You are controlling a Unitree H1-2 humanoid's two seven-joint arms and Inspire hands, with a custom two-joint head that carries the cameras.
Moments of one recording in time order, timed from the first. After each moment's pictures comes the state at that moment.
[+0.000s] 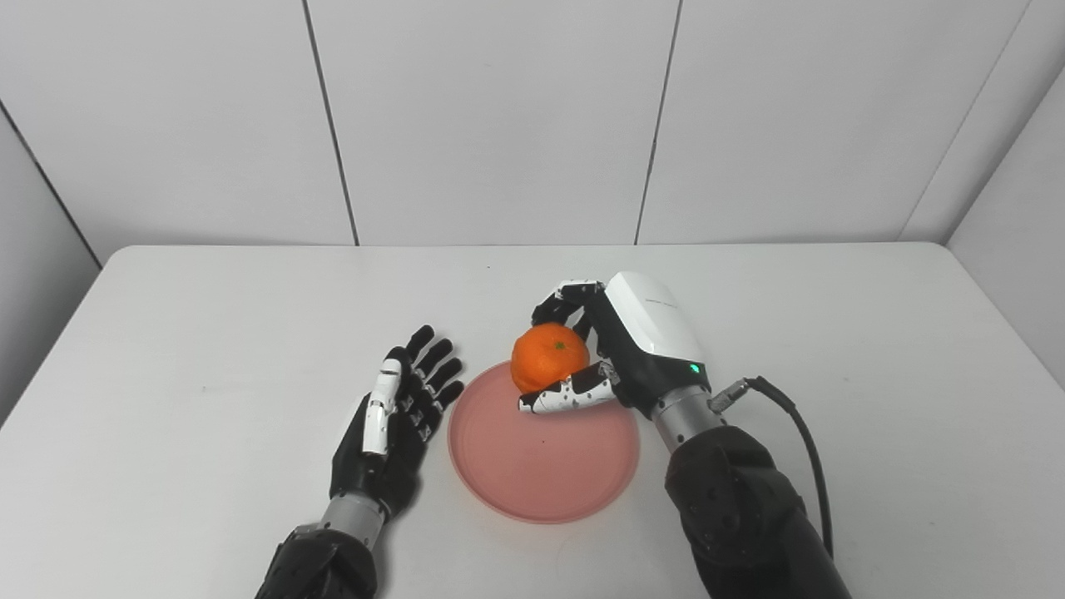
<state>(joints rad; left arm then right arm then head) -0.13 -0.07 -0.02 -0.12 -0.33 0.38 -0.09 -0.34 -0.07 0.35 -0.34 -0.90 0.42 0.29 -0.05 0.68</state>
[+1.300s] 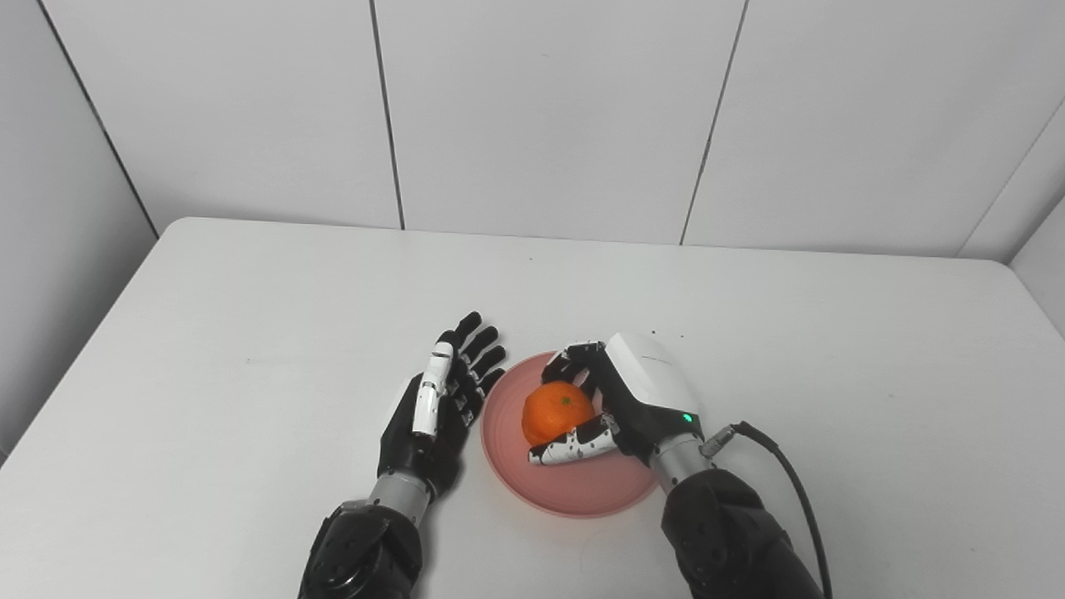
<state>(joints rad) -0.13 -0.11 -0.03 -0.13 -0.27 0.38 -0.04 -0.30 -0.07 0.43 -0.16 -0.83 0.36 0.20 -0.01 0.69</state>
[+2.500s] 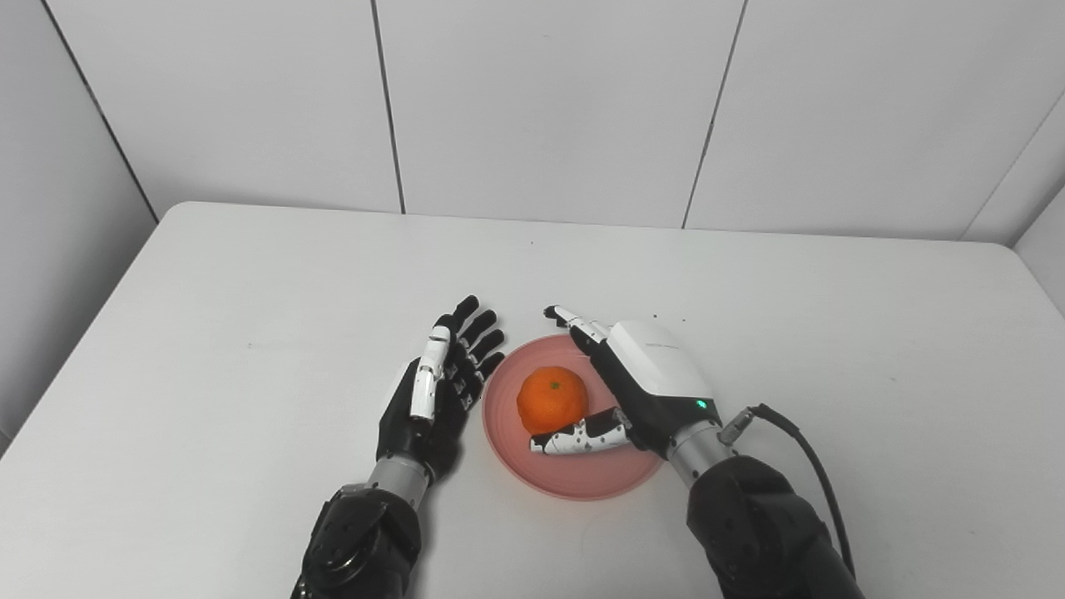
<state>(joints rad) -0.13 -0.11 -0.01 -0.13 -0.28 0.38 -0.06 -0.29 -0.11 0.43 -0.33 -0.91 0.38 0.40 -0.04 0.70</state>
